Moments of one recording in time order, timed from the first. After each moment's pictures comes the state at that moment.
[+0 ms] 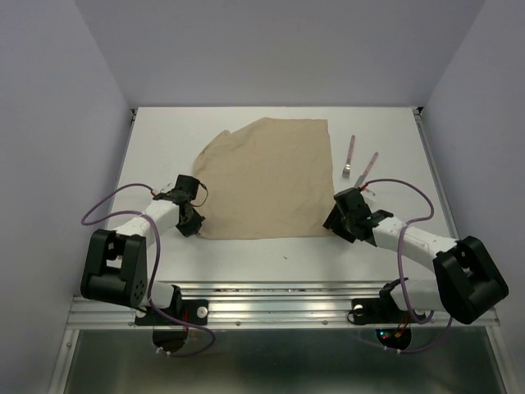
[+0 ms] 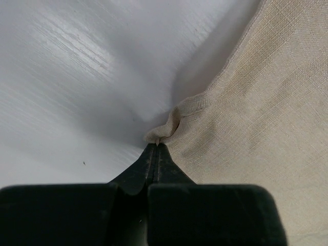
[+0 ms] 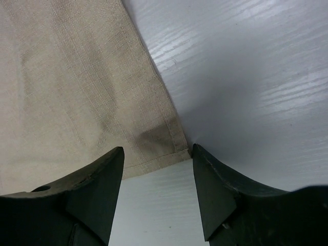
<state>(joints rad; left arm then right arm) -0.22 1.39 0.70 -0.58 -0.22 -0.93 0.51 1.28 0.58 -0.31 0.25 0.98</state>
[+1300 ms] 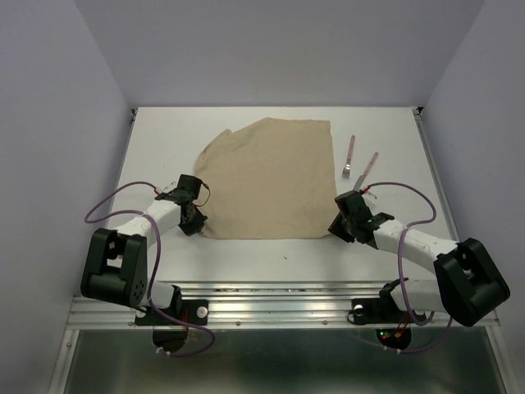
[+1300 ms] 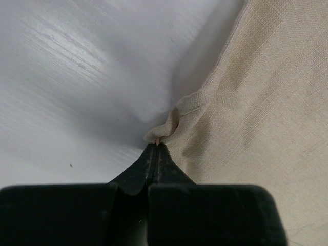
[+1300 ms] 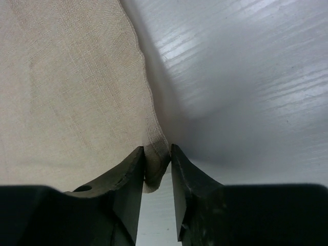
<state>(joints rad) -0.23 1.39 0.70 -0.55 -0.21 -0.91 0.51 1.27 0.54 -0.26 0.25 1.01</state>
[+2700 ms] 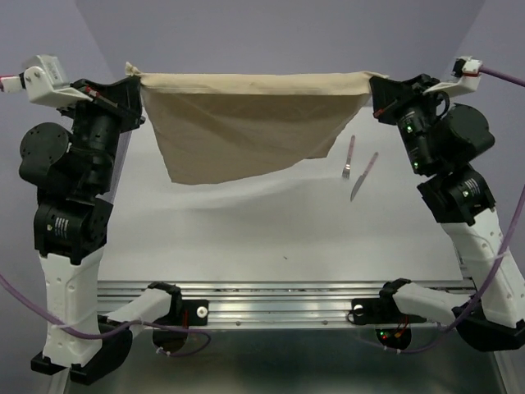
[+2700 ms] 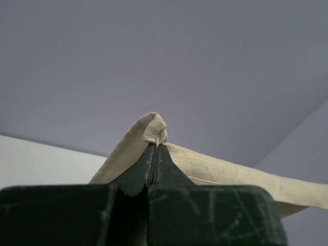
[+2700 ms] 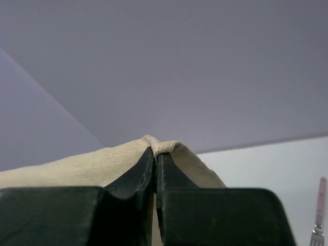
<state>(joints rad) -0.25 1.03 1.79 -0.51 -0.17 -0.46 0.51 1.13 1.59 -0.24 0.38 0.45</state>
